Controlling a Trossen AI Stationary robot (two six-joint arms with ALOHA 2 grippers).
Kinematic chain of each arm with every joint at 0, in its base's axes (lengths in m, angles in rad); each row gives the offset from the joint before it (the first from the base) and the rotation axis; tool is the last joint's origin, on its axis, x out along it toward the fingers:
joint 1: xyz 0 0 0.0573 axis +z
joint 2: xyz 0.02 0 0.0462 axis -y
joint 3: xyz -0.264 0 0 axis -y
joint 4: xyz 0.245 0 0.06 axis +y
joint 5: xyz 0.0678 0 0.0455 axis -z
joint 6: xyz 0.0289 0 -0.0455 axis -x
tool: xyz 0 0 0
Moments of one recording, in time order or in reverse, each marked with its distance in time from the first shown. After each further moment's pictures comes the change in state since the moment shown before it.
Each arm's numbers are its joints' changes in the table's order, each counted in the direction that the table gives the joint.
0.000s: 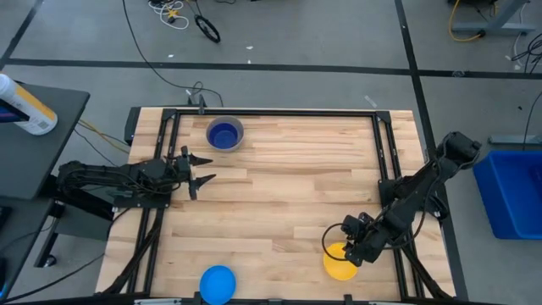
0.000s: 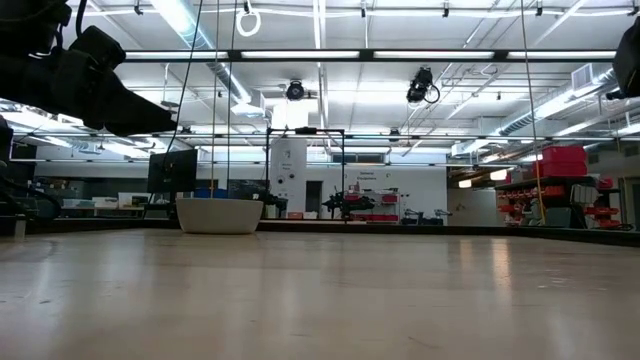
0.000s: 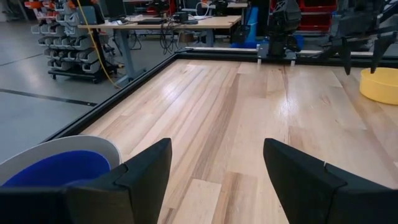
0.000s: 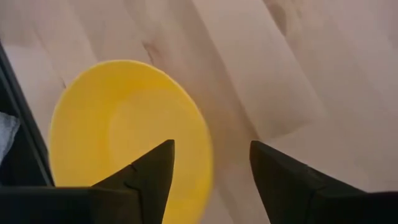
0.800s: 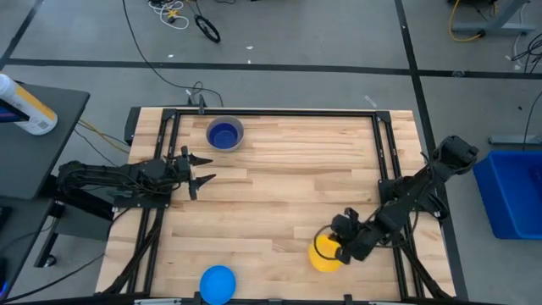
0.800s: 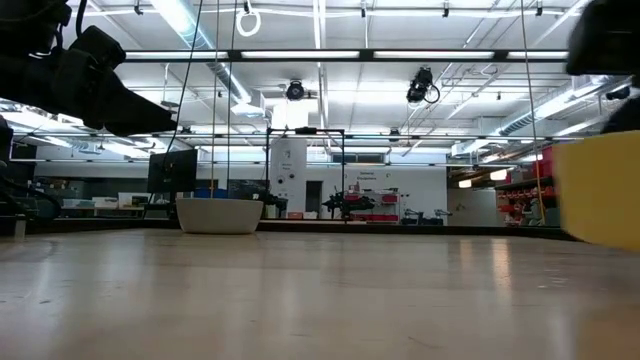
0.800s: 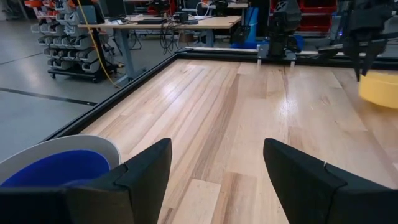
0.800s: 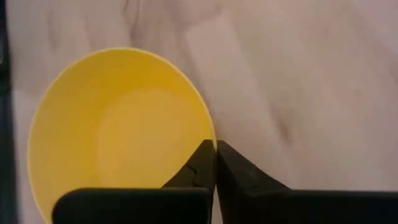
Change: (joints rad) left arm 0.000 0.000 0.000 0.000 0.000 0.005; right arm -0.071 -0.071 0.000 -0.180 0.203 0.270
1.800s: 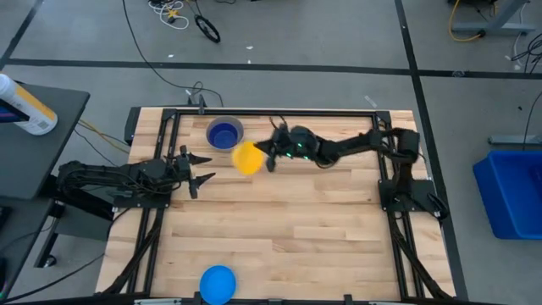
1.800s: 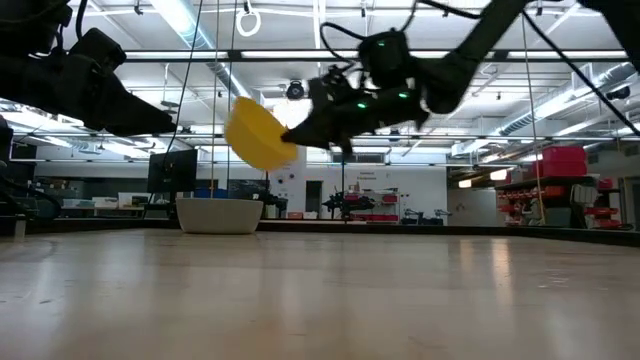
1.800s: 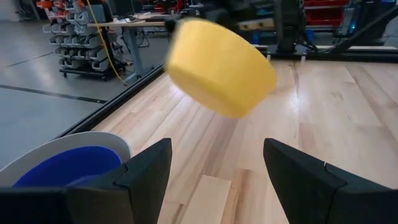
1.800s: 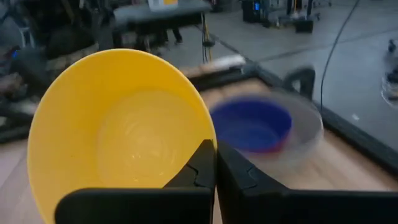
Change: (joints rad) left arm 0.000 0.000 0.004 0.030 -0.034 -0.010; right arm -1.021 -0.483 0.340 -1.005 -0.427 0.925
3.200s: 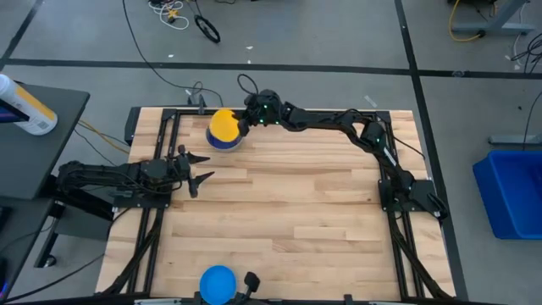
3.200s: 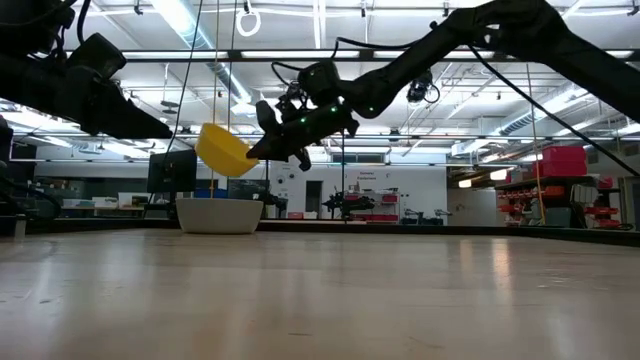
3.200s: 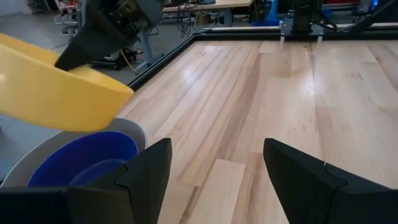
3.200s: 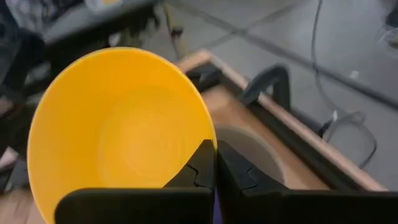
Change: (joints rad) left arm 0.000 0.000 0.023 0.082 -0.045 -0.015; right arm -0.183 -0.396 0.770 0.492 -0.139 -0.128
